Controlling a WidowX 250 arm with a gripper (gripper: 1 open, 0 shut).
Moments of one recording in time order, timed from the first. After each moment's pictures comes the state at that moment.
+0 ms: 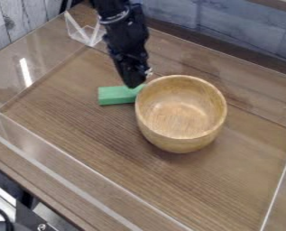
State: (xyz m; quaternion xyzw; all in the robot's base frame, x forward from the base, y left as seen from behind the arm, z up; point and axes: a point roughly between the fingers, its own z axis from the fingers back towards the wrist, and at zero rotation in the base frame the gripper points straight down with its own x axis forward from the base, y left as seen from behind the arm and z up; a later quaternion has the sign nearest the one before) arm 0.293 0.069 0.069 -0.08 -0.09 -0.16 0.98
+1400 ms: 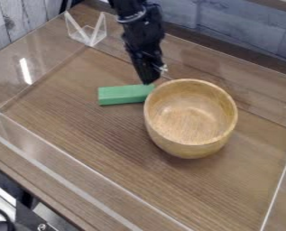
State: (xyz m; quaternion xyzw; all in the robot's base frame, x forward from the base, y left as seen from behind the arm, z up) arm 0.325 0.068 0.061 -0.10 -0.09 -0.20 0.97
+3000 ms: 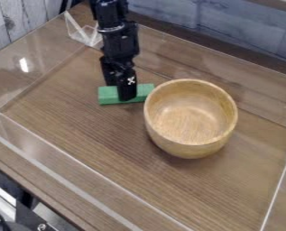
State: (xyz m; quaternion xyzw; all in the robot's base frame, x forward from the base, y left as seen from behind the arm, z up) arm 0.308 0.102 0.027 -0.10 0.03 -0.23 0.97
